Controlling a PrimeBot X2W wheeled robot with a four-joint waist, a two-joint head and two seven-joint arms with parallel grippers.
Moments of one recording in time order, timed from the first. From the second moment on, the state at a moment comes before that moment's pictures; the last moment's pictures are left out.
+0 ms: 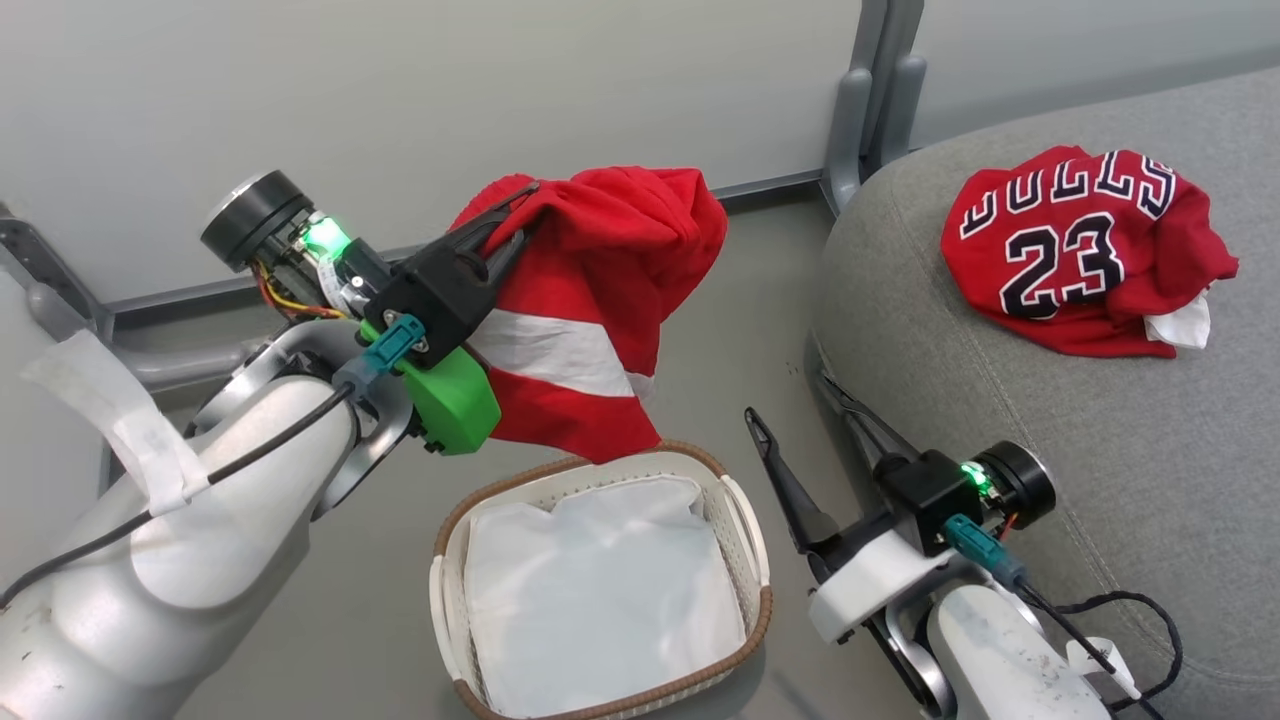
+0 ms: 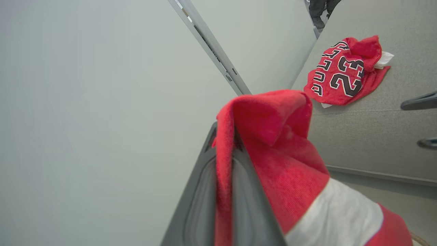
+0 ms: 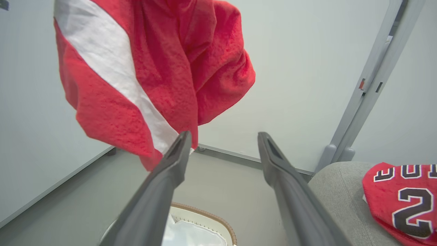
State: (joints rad) left arm -0.83 0.49 -0.88 0.21 -0.31 -0.11 -0.07; right arm -0.27 -0.05 0.34 0.25 0.06 0.13 -0.26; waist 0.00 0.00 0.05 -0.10
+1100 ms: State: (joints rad) left arm -0.87 0.43 -0.88 0.14 -0.40 -0.08 0.00; right arm -0.53 -0.05 0.65 0.39 0.16 0.13 -0.26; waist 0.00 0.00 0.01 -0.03
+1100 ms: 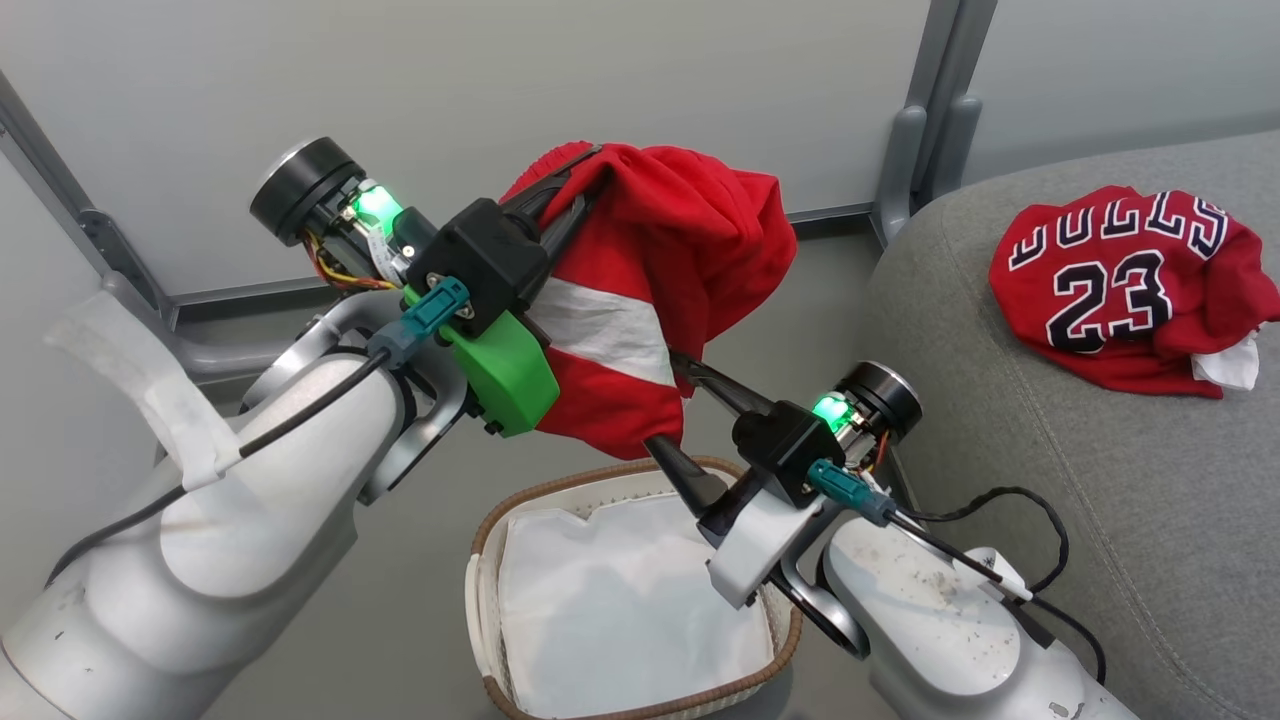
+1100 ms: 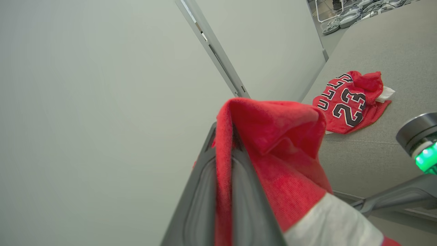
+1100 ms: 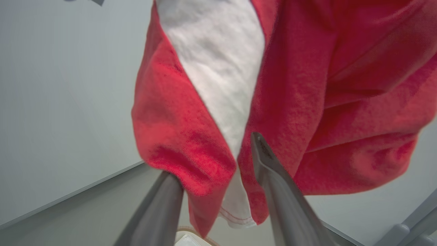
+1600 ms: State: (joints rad) left arm -0.69 0.45 -0.84 0.16 -0.49 0.00 -0.09; right arm -0.56 -0.05 0.59 0.39 0.19 0.13 -0.26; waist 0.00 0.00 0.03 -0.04
